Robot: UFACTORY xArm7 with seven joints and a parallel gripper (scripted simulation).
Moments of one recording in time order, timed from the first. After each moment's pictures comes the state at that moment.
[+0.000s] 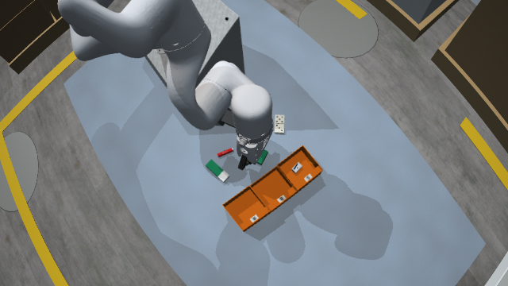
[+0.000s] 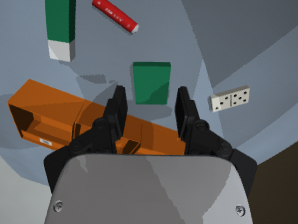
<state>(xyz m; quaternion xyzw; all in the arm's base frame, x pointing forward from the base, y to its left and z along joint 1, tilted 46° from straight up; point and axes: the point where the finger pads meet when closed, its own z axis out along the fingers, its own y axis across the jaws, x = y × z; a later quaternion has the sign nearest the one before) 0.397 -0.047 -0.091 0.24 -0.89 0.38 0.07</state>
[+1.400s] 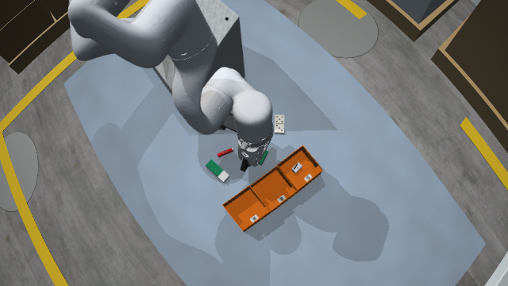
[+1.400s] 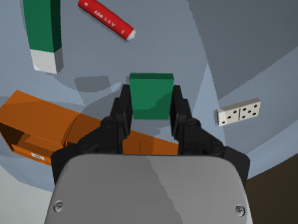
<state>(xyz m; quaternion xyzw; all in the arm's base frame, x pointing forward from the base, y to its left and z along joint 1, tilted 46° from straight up) 0.399 -0.065 -0.109 0.24 -0.89 0.38 0.07</state>
